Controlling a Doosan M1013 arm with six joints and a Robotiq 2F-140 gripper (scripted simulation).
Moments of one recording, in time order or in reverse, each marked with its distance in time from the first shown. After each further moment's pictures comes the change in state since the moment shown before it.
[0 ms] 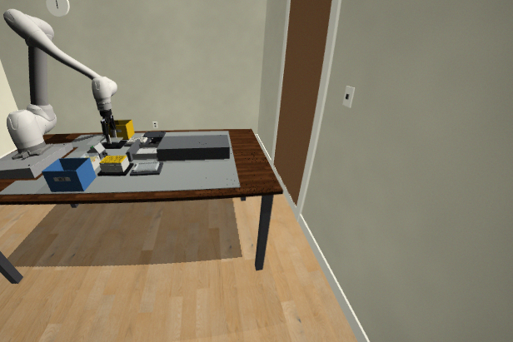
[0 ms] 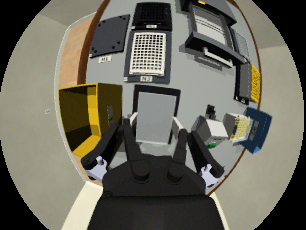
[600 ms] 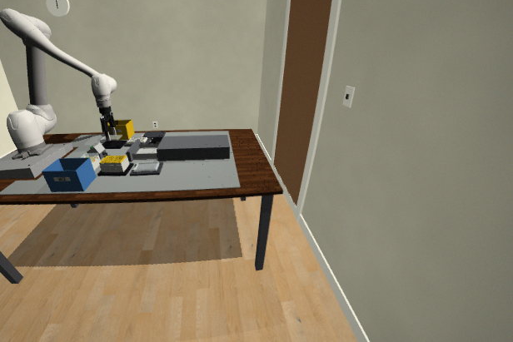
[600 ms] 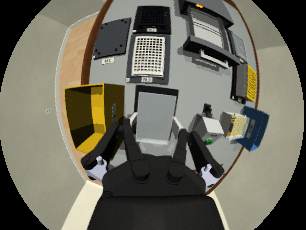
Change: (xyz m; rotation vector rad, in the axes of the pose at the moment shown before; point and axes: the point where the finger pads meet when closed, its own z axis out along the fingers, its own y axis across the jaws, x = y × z) arm 0.000 0.000 -0.020 0.000 0.000 0.000
